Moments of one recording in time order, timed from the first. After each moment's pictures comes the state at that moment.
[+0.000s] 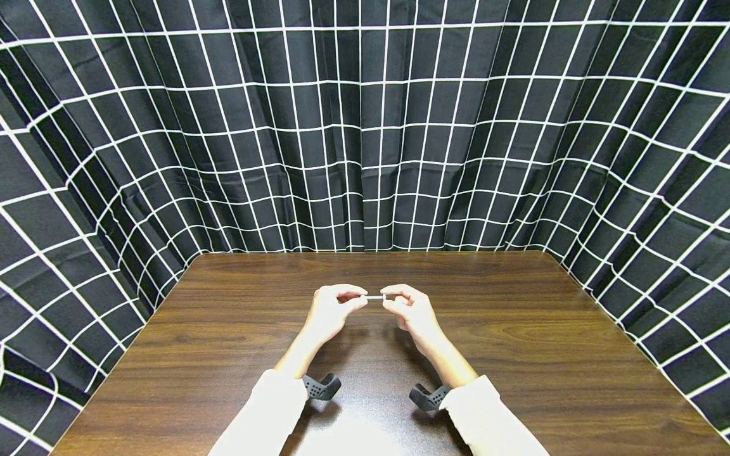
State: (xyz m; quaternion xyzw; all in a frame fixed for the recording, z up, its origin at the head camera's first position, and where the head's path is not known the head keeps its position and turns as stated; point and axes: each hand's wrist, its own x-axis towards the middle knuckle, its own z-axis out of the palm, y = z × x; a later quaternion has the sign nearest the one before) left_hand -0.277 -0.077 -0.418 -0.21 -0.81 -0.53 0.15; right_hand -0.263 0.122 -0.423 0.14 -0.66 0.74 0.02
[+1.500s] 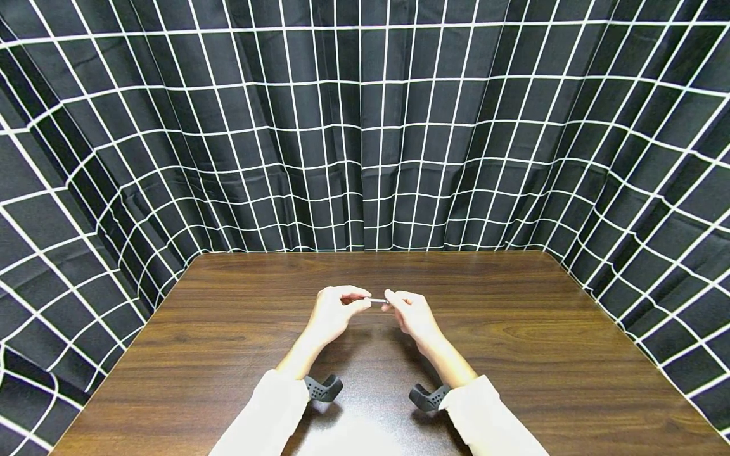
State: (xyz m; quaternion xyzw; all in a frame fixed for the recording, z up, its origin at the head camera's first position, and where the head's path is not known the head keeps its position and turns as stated) left_hand -0.274 -0.072 -0.417 -0.23 -0.81 -0.52 0.15; right_hand -0.264 0.120 -0.423 0.08 -0.74 0.67 0.02
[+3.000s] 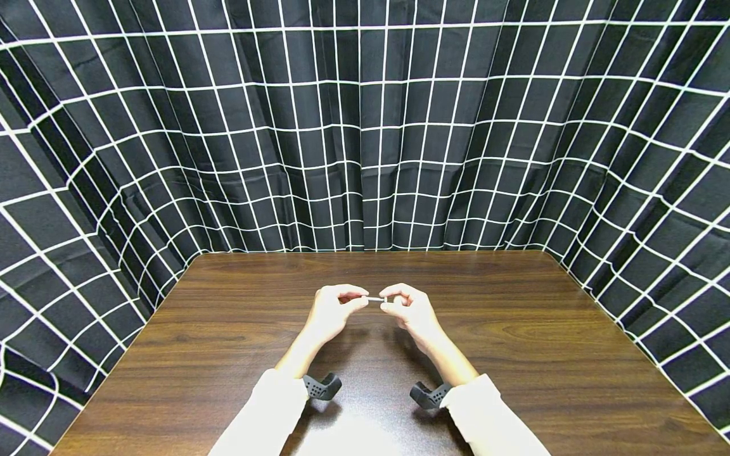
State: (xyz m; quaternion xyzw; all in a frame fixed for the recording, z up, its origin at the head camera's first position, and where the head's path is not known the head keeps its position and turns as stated) left_hand -0.275 -0.075 -0.416 -0.22 -0.81 -0.52 0.15; right_hand -0.262 0.124 -0.420 0.17 -0.66 0.73 0.02
